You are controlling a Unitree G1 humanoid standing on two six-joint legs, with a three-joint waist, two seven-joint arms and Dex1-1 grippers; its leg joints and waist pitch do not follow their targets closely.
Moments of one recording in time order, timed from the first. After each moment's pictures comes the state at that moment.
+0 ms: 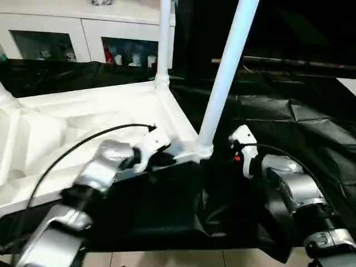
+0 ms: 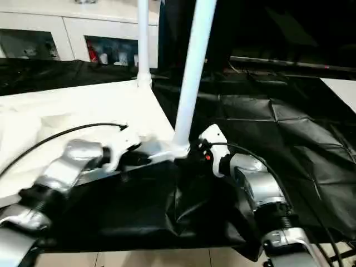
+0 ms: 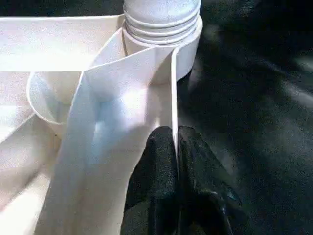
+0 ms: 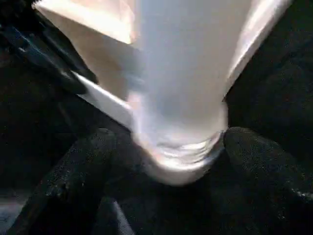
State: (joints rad) left arm -0.57 0.39 -0.29 0.49 0.03 0.22 -1.11; right arm -0.47 -0.35 0.15 0.47 0.15 0.26 0.93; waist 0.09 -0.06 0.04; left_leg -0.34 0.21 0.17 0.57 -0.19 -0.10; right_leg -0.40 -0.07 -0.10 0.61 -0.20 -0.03
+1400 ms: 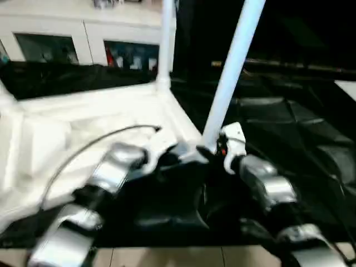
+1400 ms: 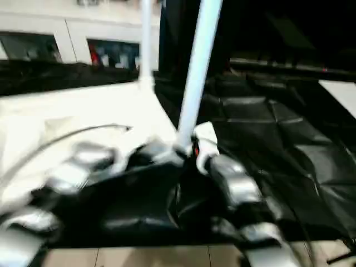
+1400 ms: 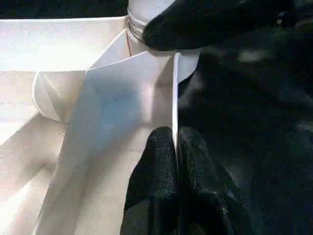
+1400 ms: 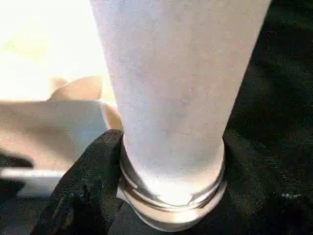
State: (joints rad) left arm -0.67 0.20 -0.29 0.65 0.09 0.29 -0.80; right arm -0.55 -0.09 0.03 0.66 0.10 0.25 0.32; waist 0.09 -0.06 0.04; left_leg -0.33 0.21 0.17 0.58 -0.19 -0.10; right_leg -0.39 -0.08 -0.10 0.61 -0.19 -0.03
